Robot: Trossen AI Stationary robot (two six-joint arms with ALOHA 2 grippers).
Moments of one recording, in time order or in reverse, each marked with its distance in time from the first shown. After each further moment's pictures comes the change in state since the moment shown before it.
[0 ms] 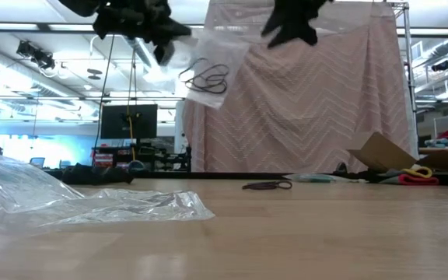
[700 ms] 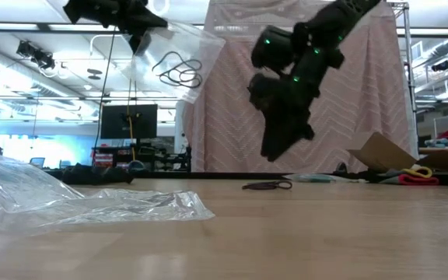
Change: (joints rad) left arm 0.088 -0.168 0.000 -0.203 -0.009 0.068; right arm 0.027 0.329 -0.339 0.311 -0.178 0.091
